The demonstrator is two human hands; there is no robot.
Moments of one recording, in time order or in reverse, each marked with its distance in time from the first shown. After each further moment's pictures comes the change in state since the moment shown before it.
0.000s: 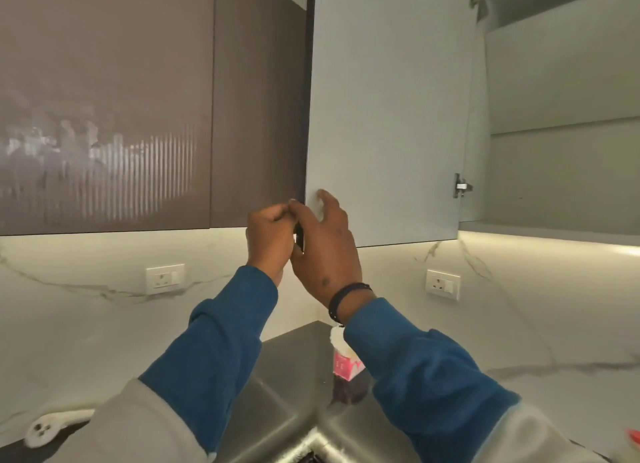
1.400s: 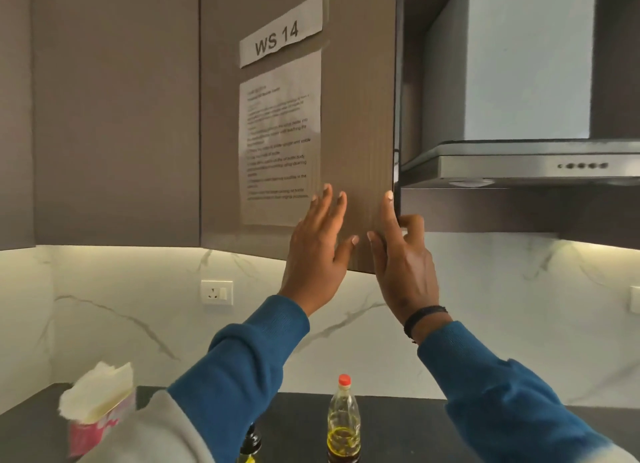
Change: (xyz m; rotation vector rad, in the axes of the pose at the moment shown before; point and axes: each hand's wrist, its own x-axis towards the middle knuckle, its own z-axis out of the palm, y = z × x) left_hand -0.172 0.032 0.358 0.033 -0.609 0.840; right_hand -0.137 0.250 -0.318 -0.781 0.387 0.242
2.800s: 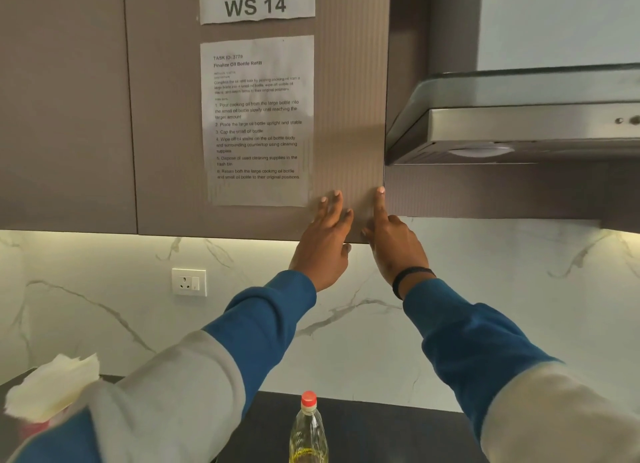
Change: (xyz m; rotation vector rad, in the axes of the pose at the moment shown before) left_hand 0.059 -0.053 0.178 0.292 -0.326 -0.077; right_hand 0.044 0.183 0.125 -0.132 -0.432 0.107
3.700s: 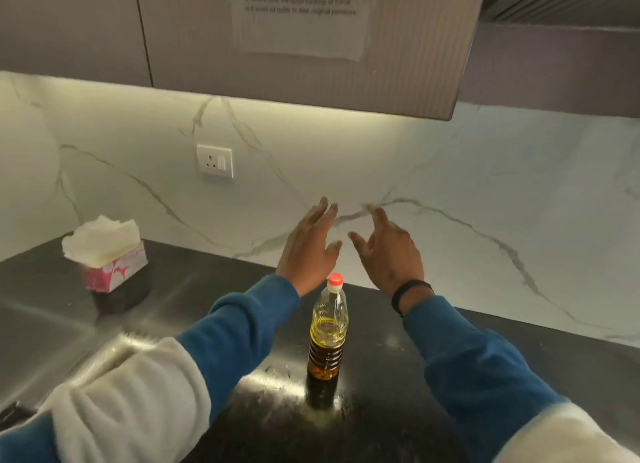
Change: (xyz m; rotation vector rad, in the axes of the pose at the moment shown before) left_hand -0.177 -0.042 0.074 -0.296 -0.154 -0.391; right_hand -0.152 -0.037 0.093 0.240 -0.303 0.097
